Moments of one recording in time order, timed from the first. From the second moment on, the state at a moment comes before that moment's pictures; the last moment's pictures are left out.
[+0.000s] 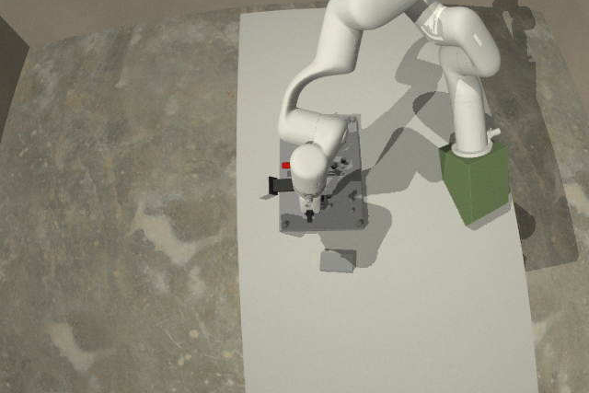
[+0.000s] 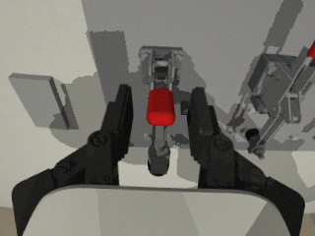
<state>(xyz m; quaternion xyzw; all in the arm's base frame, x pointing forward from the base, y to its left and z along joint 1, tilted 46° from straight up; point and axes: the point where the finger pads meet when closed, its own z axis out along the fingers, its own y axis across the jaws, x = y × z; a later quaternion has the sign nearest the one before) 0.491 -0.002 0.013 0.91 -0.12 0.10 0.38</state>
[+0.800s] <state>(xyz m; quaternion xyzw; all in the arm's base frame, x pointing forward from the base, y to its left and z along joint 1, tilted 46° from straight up) 0.486 0.034 0.048 0.91 -0.12 0.10 0.38</state>
